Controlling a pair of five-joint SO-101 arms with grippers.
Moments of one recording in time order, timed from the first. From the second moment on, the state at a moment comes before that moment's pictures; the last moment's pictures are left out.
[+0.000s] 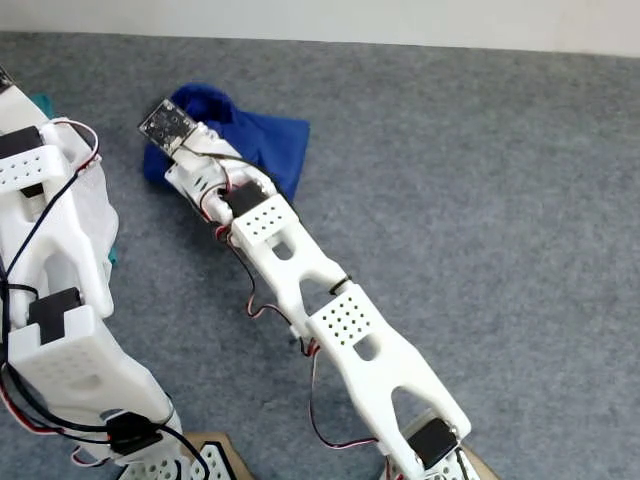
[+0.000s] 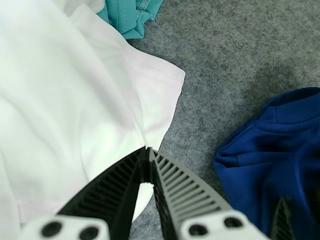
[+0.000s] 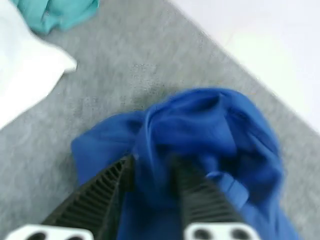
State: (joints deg) left arm -29.9 20.1 -12.5 59.2 21.9; right arm -43.3 77.5 -79.6 36.8 19.2
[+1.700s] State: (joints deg) left arm 9.5 30.4 -17.8 46.5 7.1; right arm -4.9 49.8 -92.4 100.4 14.2
